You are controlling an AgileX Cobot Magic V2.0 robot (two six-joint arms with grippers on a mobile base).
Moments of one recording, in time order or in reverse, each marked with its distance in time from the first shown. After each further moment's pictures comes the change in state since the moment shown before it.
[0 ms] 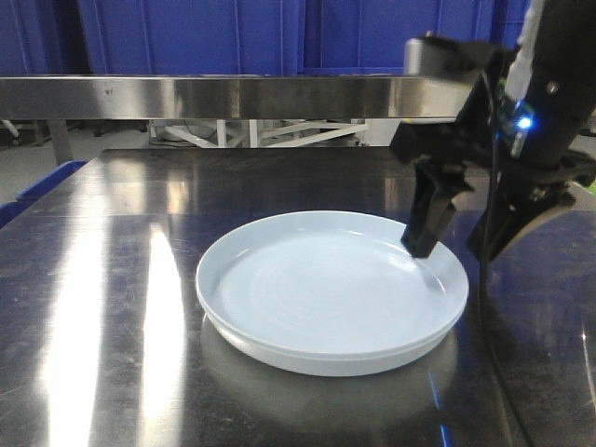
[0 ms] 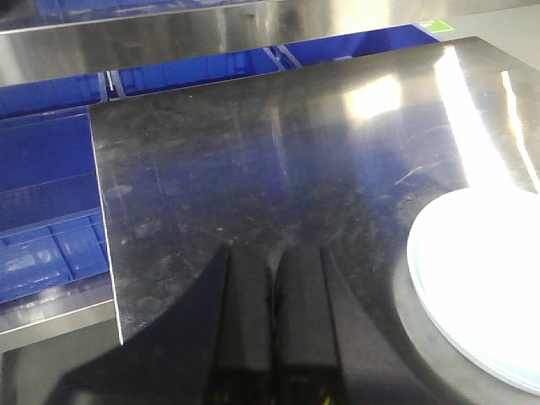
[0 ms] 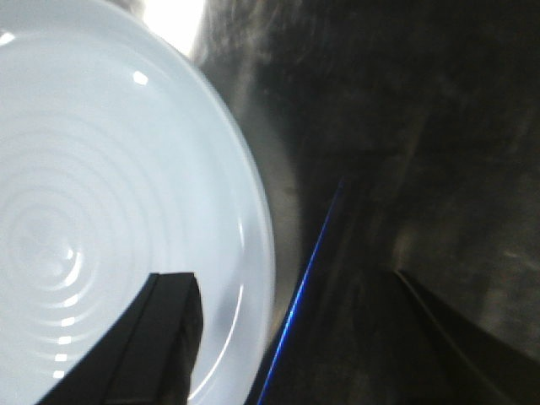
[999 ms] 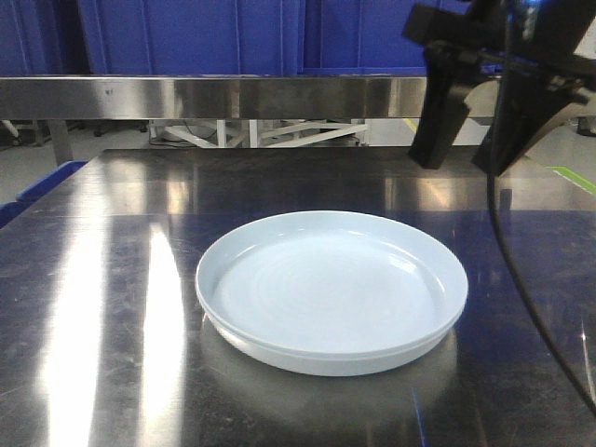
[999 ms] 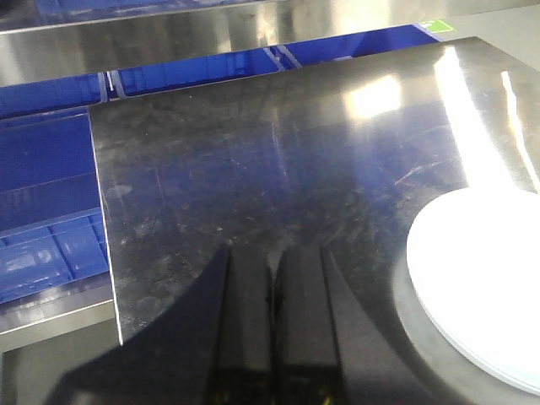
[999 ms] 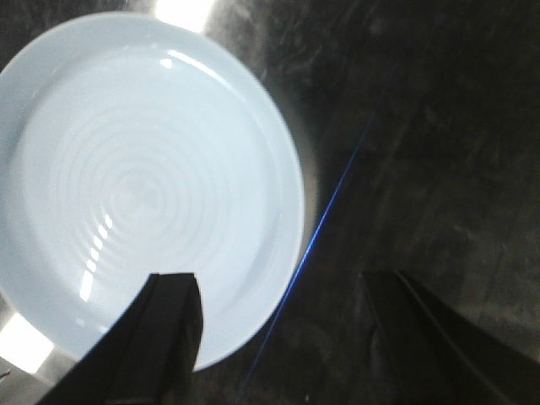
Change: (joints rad) left arm 0.000 0.000 0.000 0.000 0.000 0.000; right arm -0.025 -0.062 -0.236 -0.037 0.327 -0.021
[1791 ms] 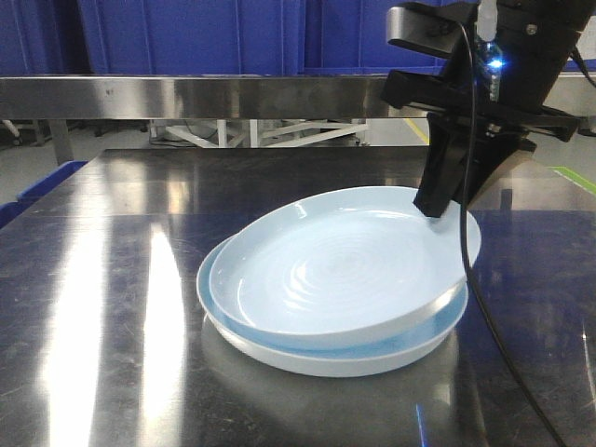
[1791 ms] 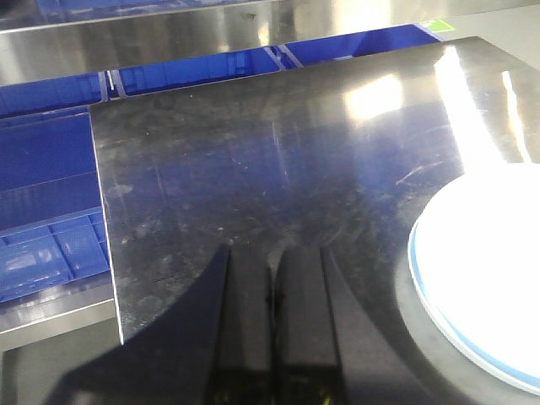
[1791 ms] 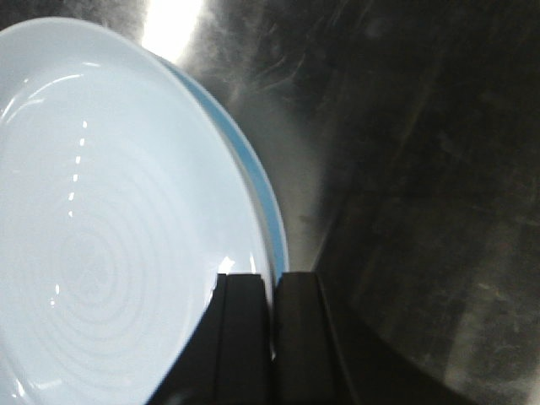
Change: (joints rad) left arm 0.000 0.000 0.000 0.000 0.000 0.000; right arm -0.001 0.128 0.000 0.021 -0.084 0.000
